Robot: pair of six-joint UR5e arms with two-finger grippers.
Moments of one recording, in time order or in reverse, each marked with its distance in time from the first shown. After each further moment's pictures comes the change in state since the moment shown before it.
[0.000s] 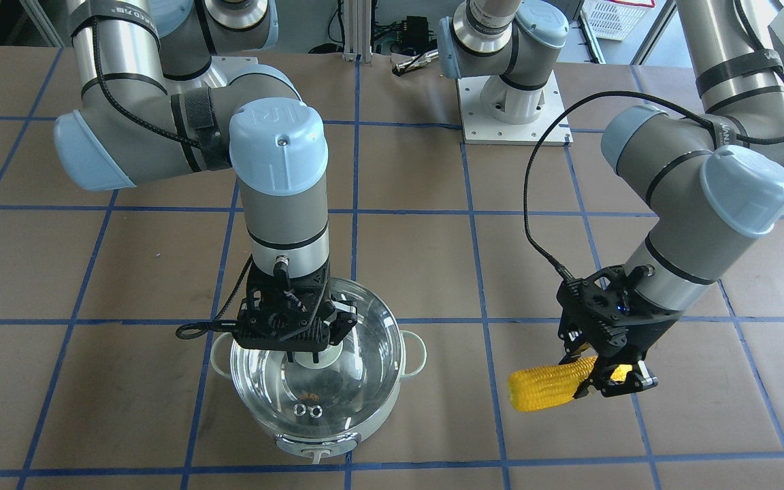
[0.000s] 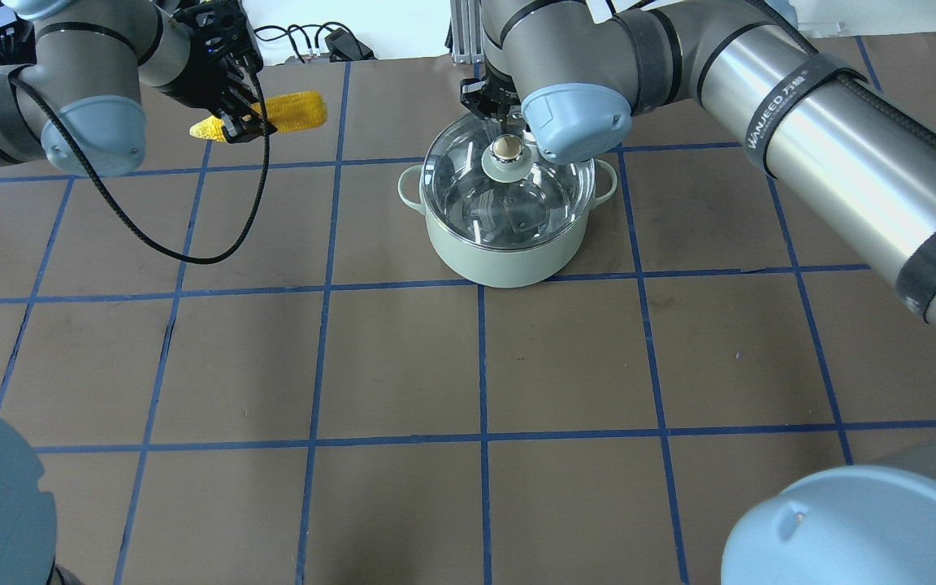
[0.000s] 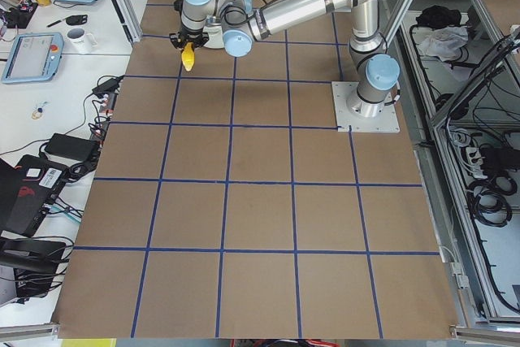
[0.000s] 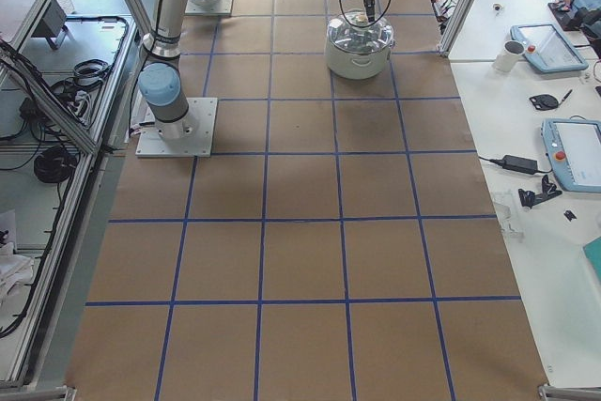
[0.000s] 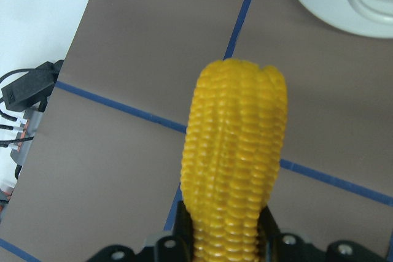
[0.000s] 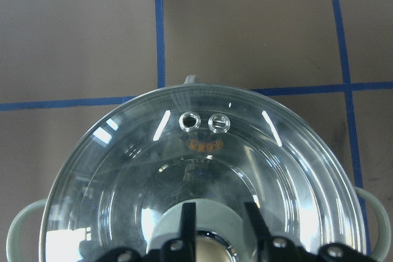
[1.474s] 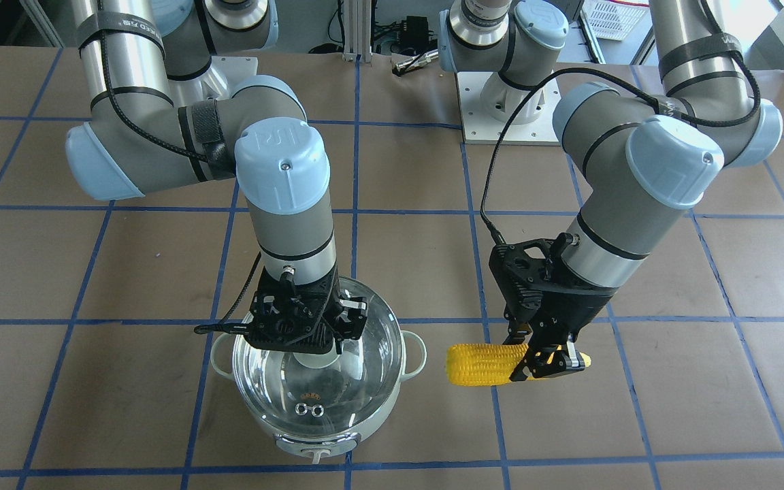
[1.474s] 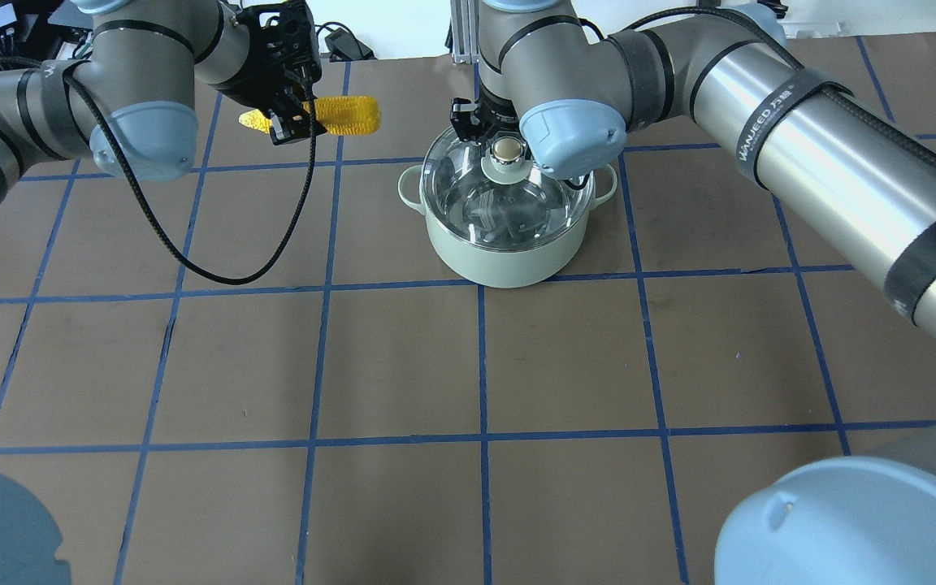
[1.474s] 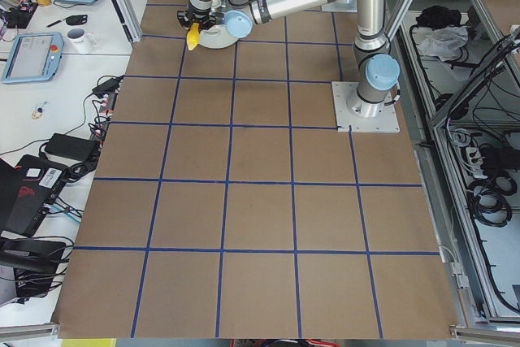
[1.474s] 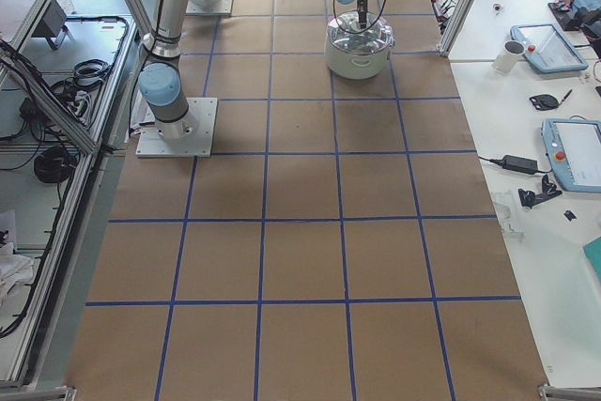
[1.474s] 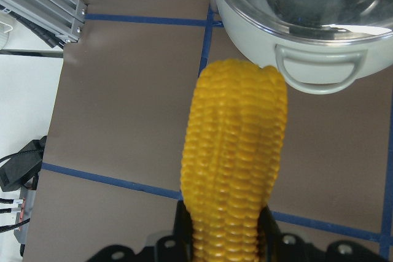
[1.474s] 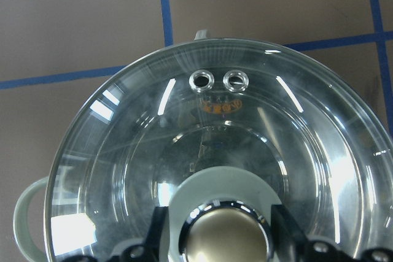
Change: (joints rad) left arm -0.110 0.030 -0.009 0.004 0.001 0.079; right arm 0.002 0.011 0.033 0.018 0.064 0.076
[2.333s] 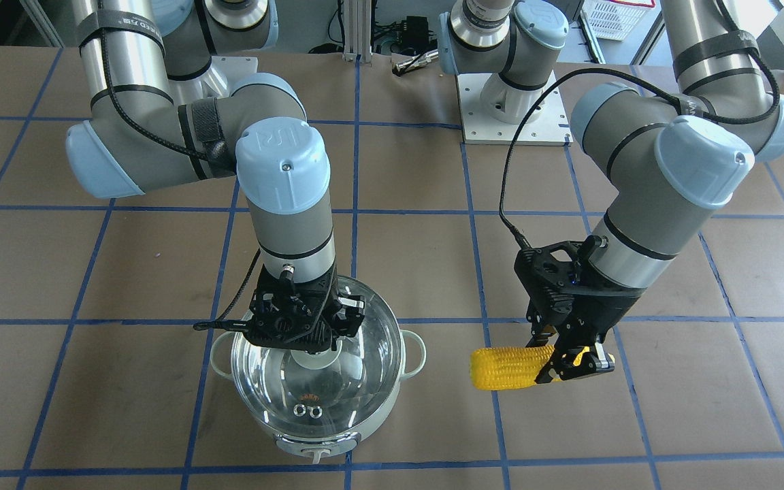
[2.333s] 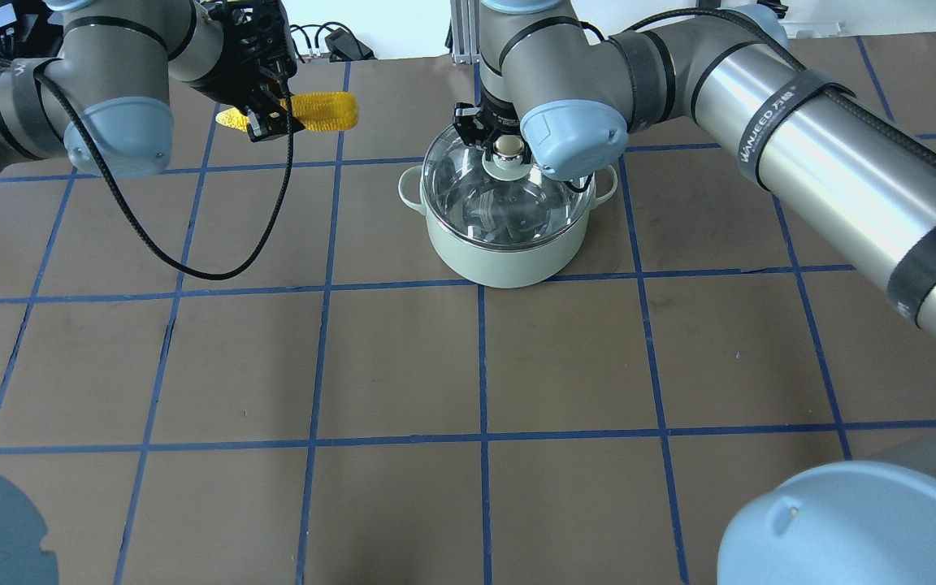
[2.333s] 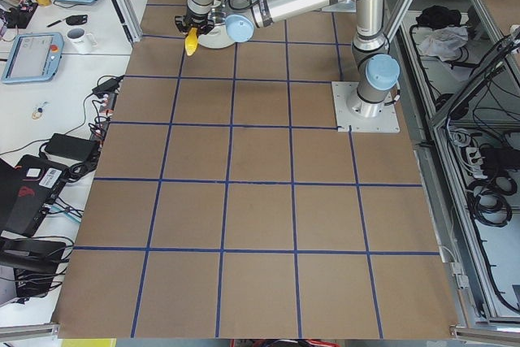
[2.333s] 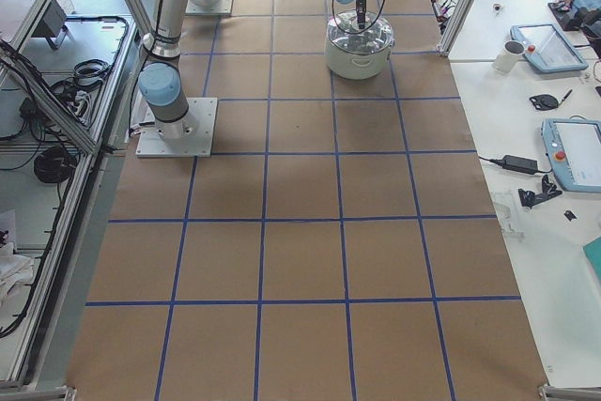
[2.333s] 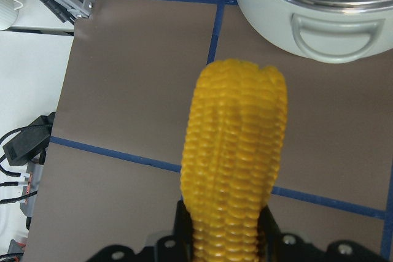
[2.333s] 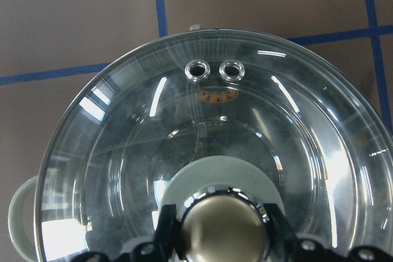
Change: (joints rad) left arm 0.040 0.010 -0.001 -0.007 0.006 -0.003; right arm 0.000 -0.005 0.005 0.015 -0.007 0.003
